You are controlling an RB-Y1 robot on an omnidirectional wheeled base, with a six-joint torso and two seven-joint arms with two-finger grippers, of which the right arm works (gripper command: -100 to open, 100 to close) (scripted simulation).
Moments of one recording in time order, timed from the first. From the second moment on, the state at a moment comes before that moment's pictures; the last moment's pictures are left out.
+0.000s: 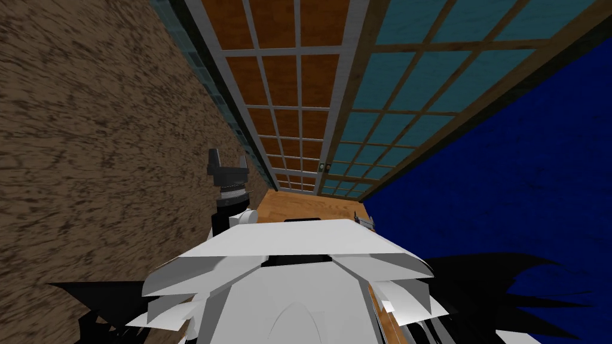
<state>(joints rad) 0.35 -0.38 0.12 -0.73 -0.70 -0.87 -1.44</state>
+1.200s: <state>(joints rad) 0.23 -0.38 0.13 -0.76 -0.70 -0.88 -1.47</state>
